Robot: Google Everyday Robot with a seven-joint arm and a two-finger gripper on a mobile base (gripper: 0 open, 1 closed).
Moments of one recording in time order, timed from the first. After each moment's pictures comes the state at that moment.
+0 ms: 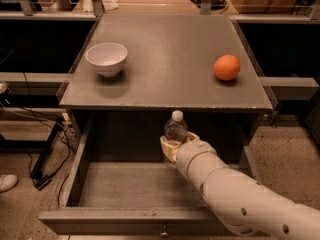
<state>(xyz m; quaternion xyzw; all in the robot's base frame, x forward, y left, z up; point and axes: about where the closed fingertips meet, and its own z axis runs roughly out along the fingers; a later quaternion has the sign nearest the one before) 0.520 -0.051 0.739 -0.15 0.82 0.10 0.55</state>
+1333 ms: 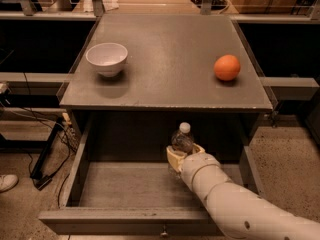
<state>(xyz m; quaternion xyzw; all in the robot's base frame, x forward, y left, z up) 0.510 -0.068 0.702 -0.12 0.83 0.10 0.54</state>
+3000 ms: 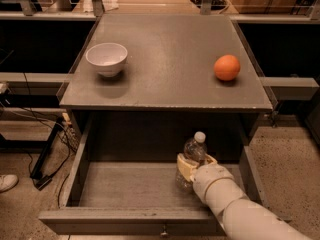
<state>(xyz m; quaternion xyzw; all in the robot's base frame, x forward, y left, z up) 0.487 -0.102 0.690 -0.07 0.83 0.12 0.54</state>
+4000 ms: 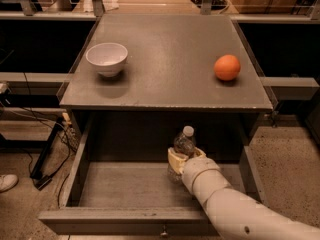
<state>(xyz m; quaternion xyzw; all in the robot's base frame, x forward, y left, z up) 0.510 -0.077 0.686 -0.08 0.83 0.12 0.55</state>
